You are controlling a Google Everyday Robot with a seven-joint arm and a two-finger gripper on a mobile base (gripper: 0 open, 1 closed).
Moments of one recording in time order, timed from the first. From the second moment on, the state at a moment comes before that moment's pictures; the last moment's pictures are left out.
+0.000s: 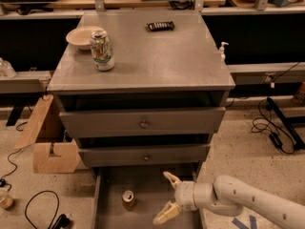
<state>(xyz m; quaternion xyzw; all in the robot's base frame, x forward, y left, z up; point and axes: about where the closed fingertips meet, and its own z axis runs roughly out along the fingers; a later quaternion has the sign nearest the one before) 0.446 -0.032 0.433 -0.49 0.68 0.36 0.40</state>
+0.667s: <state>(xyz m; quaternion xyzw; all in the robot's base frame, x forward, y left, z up) 0.442 -0.051 0.494 -0.52 0.71 0.32 0.35</state>
